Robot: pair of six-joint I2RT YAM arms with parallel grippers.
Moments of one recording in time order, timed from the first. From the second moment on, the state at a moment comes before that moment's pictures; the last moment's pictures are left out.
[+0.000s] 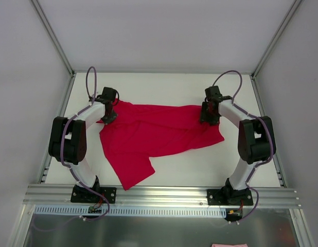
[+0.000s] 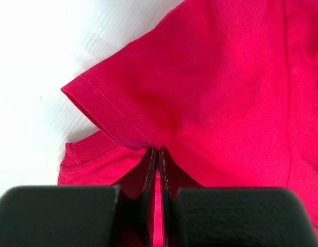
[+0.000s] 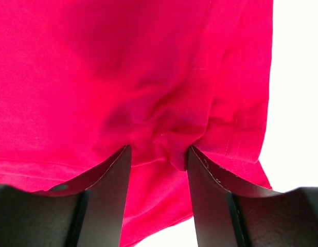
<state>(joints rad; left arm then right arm) -0.17 1.74 1.13 -0.58 -0.35 -0.80 0.24 1.80 1.24 -0.63 0.11 0.39</state>
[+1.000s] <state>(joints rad) -0.17 1.74 1.17 -0.60 -0.34 -0.74 0.25 1.48 0.86 -0.69 0.26 0.40</state>
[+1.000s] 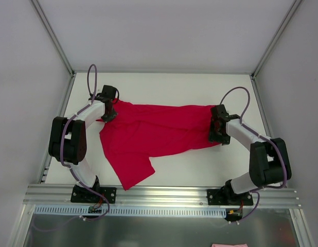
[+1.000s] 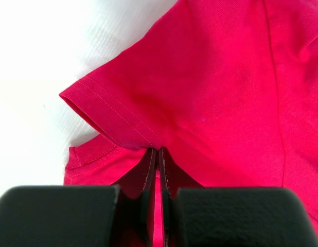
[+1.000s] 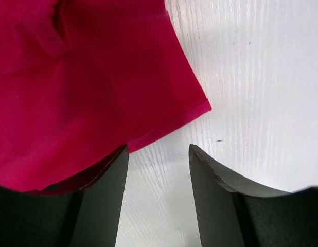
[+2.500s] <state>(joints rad) -0.17 1.69 1.19 -0.63 -0.34 -0.72 0.35 1.57 0.94 -0.90 0.37 0.44</state>
